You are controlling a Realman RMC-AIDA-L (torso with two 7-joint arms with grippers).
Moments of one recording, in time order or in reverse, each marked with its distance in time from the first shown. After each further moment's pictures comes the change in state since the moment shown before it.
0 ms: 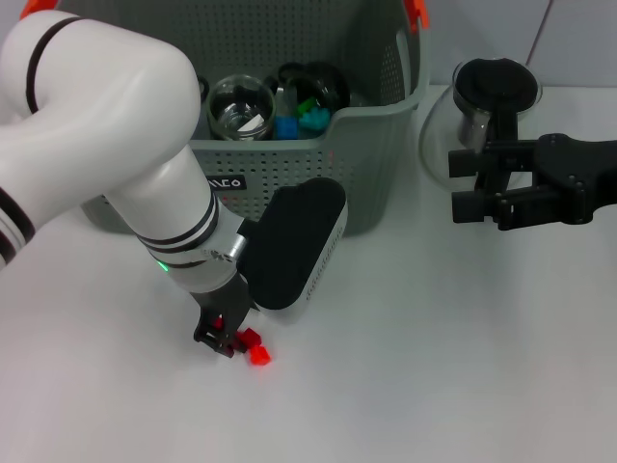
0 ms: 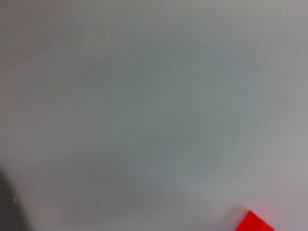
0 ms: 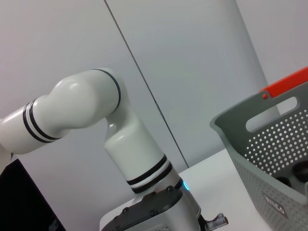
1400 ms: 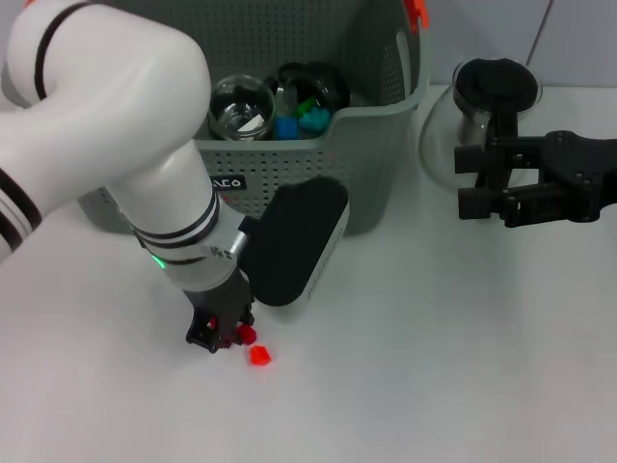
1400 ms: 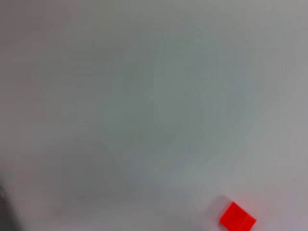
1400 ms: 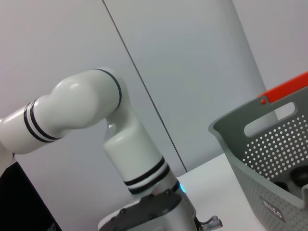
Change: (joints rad) left arm -0.026 0.003 0.003 -0.004 0.013 0.062 -0.027; right arm -0.007 -0.002 0.017 -0.001 0.002 -0.008 -0.012
